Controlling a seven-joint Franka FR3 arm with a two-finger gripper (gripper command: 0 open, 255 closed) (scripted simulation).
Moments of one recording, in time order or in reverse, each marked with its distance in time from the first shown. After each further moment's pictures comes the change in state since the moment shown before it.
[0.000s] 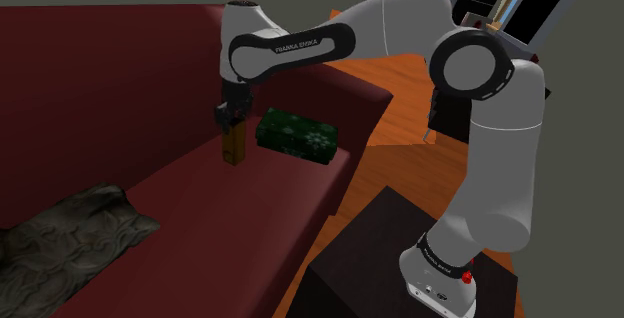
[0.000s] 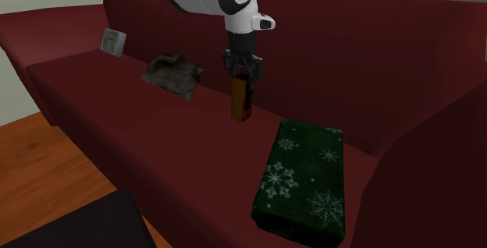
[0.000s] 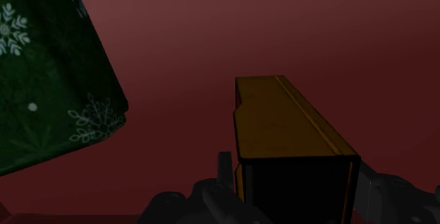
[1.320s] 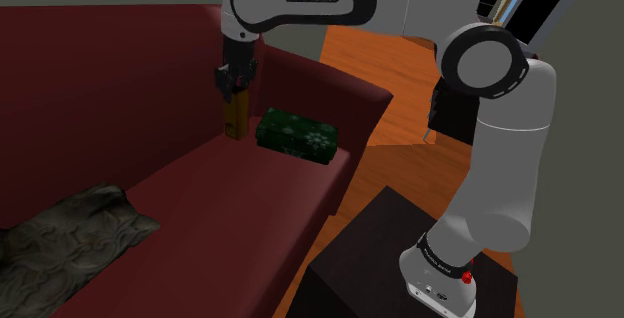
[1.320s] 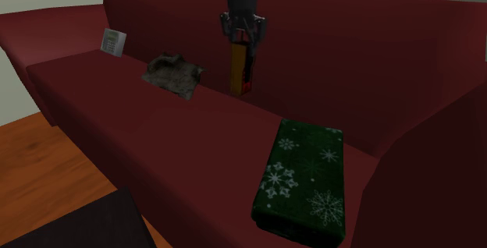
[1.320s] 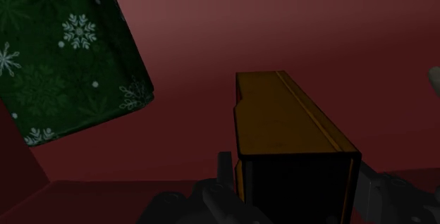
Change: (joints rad) arm 0.001 -0.056 0.007 0.186 0.014 -0.241 -0.015
